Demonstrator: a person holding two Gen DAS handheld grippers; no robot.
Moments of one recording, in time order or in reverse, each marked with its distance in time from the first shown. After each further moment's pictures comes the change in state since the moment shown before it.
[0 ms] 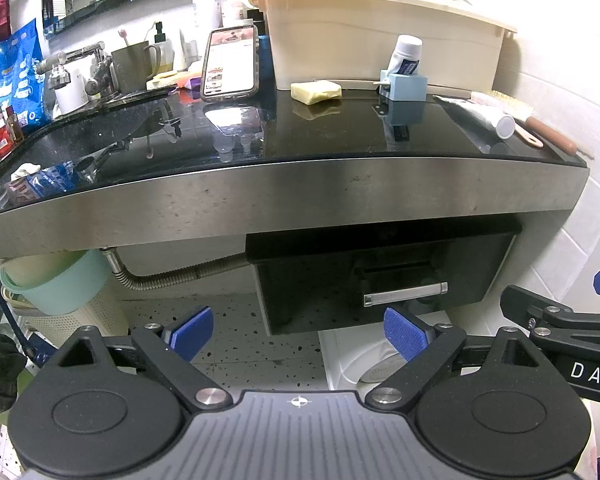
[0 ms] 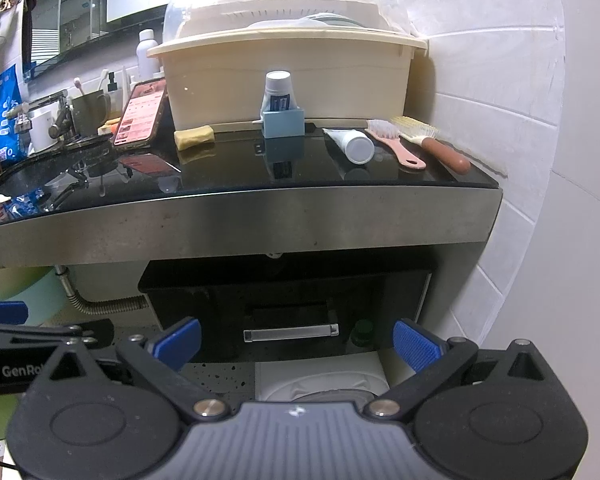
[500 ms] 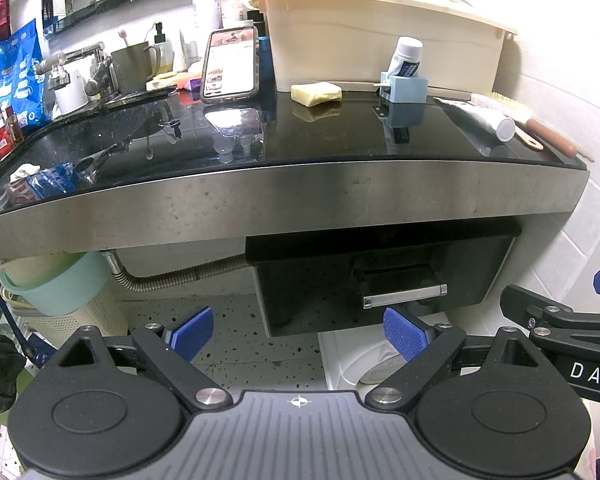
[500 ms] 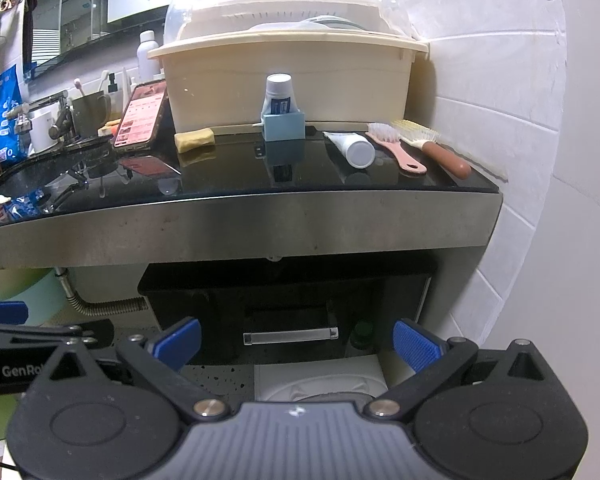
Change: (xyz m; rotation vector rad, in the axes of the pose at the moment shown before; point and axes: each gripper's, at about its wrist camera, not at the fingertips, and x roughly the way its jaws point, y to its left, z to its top) left arm 0.002 -0.002 0.002 -0.003 -0.002 -0.002; right arm 0.000 0.002 0.003 -0.009 -0.001 -0.006
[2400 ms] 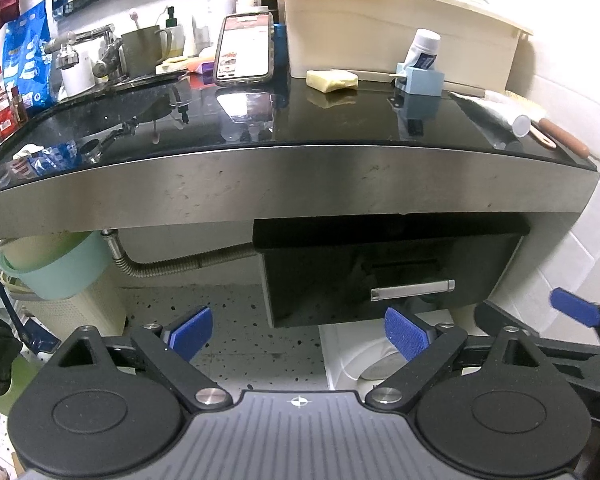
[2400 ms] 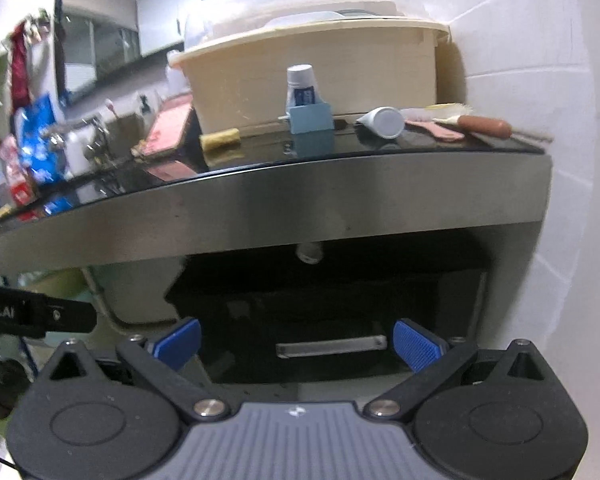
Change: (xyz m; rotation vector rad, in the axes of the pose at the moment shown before) left arm 0.009 0.010 -0.005 -0.035 0.024 0.003; right arm 0.044 -0.025 -0.046 0.048 -0.127 0.213
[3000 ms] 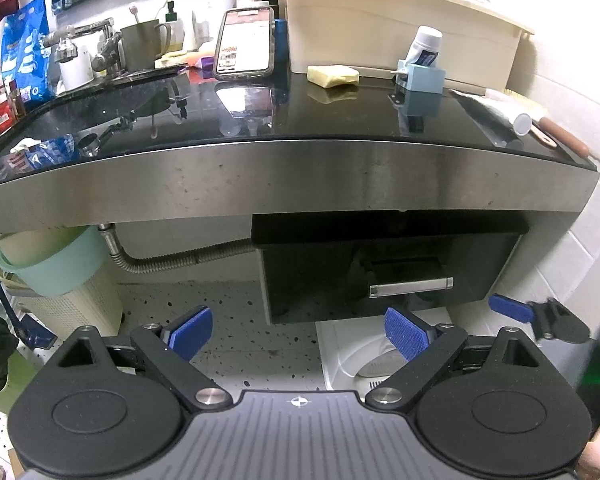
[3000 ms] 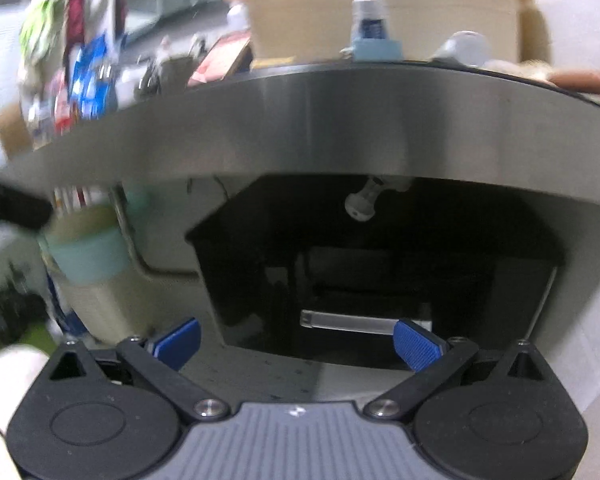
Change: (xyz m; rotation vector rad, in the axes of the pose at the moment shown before) left arm 0.002 0.004 -0.002 -0.007 0.009 -0.010; right arm 0.076 -0.001 -0.024 -0.229 0.097 0.128
